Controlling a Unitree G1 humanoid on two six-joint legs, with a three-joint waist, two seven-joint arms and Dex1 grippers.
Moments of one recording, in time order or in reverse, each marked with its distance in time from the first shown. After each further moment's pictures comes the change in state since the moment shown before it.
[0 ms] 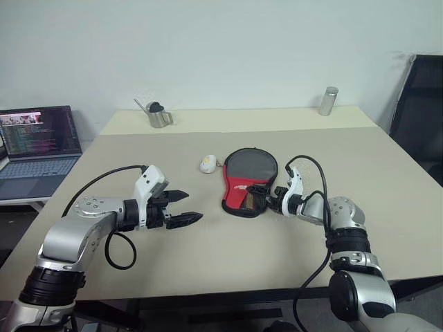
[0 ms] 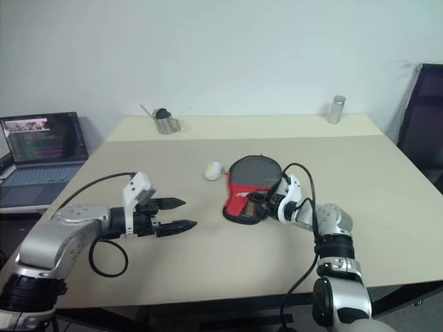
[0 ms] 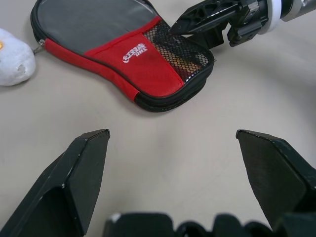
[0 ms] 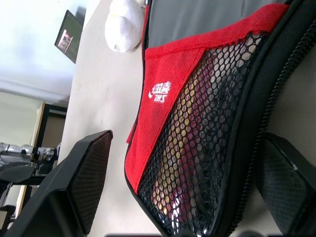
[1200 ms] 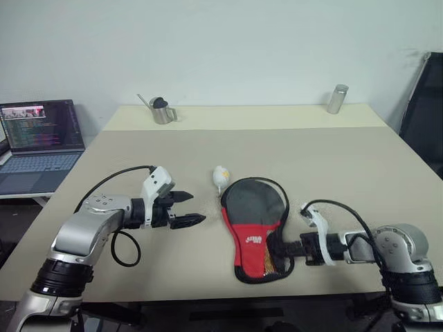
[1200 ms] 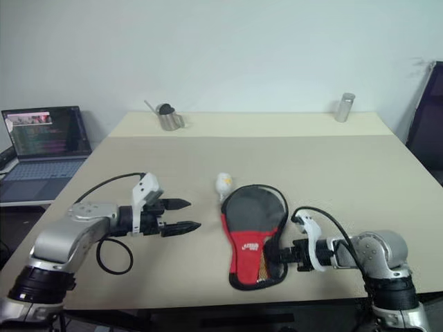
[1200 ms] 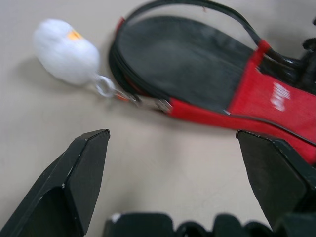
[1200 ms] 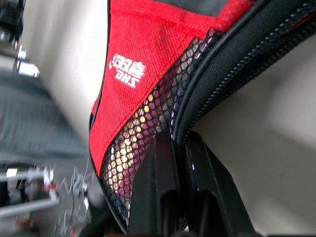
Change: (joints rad) left arm -0.067 -0.019 -0.081 0.094 0.061 -0.071 -0.063; right arm 0.418 -0.425 0.286 -0.742 0.233 0.484 0.265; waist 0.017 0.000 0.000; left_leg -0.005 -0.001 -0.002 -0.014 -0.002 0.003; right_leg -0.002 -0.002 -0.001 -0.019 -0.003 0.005
